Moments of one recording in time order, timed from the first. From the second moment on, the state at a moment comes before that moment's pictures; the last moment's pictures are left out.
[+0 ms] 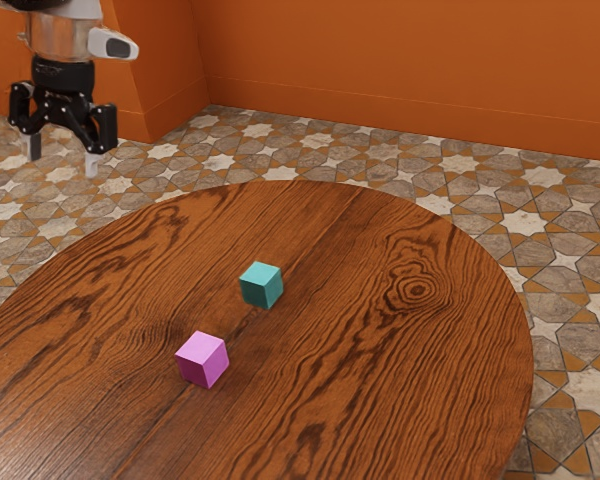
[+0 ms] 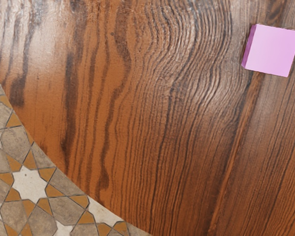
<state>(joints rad) -0.06 -0.04 0.10 -1.47 0.19 1.15 -0.11</state>
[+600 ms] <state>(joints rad) -0.28 -0.12 0.13 -1.83 0.13 1.65 -0.27</state>
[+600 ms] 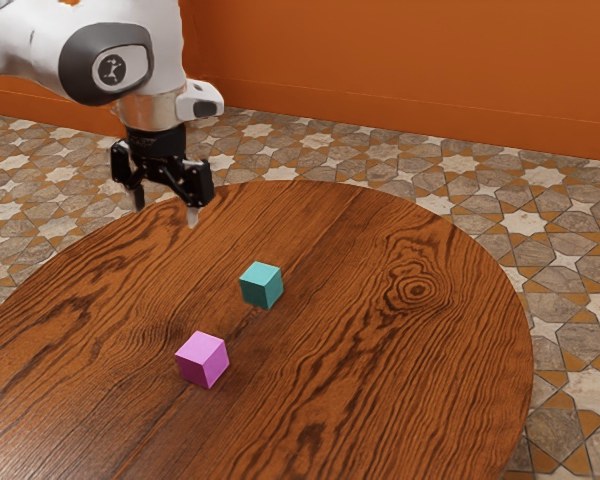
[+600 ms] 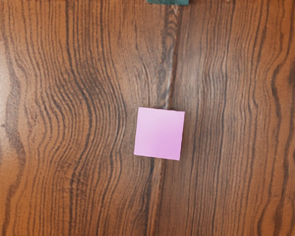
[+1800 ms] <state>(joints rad) -0.09 0.51 0.07 -1.65 -0.09 2.20 -0.13</state>
